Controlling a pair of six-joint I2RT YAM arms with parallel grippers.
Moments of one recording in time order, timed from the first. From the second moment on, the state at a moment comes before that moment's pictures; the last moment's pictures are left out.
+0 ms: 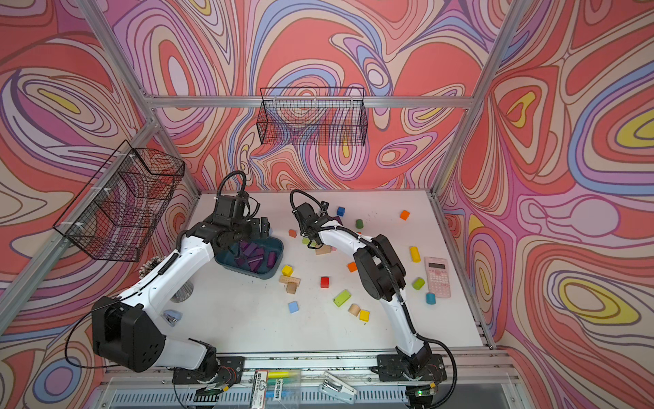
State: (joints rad) left arm -0.29 1.43 1.23 -0.57 -0.08 -0.31; right arm 0.66 2.24 1.81 -0.57 0.37 0.87
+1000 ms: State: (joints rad) left arm -0.17 1.42 1.23 -0.57 0.05 -0.37; right arm 0.66 2.40 1.98 -0.66 0.40 0.83
